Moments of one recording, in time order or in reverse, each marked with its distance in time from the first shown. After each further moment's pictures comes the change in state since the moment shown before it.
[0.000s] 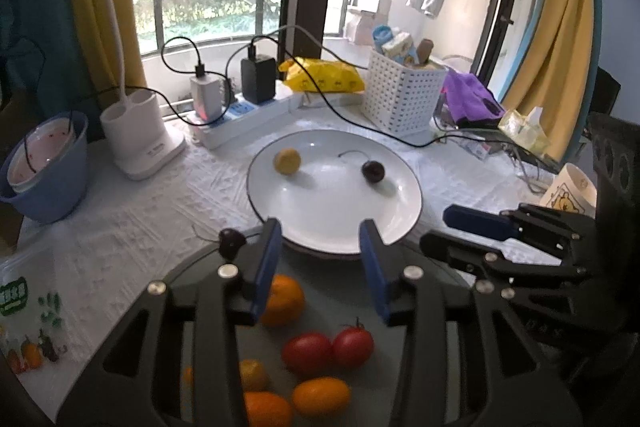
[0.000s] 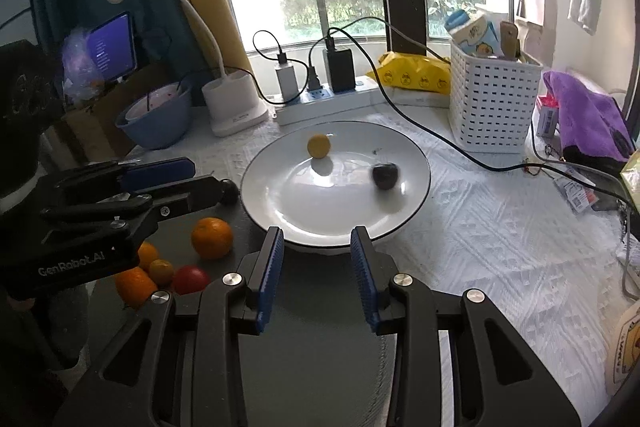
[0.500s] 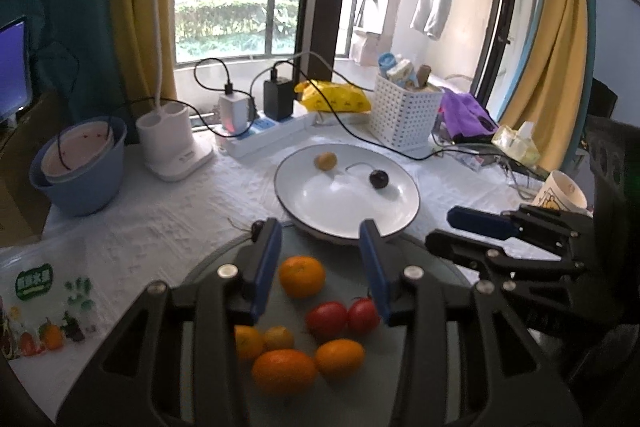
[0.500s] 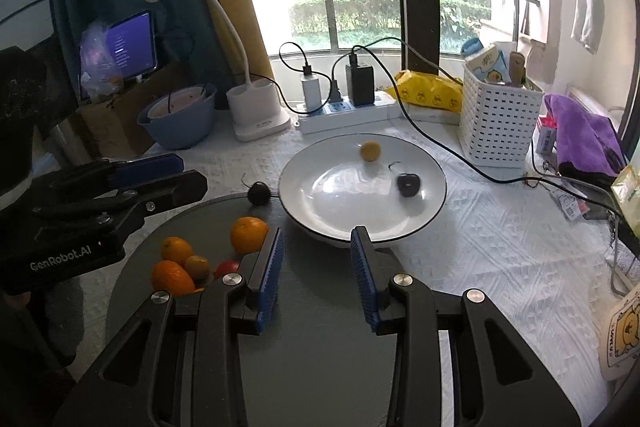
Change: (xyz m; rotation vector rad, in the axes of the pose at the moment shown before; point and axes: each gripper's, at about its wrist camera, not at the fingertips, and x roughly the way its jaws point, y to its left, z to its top) left arm -0.051 0.015 -0.017 -0.016 -0.081 0.017; right arm -0.025 0.034 -0.001 -0.045 -0.030 -0.006
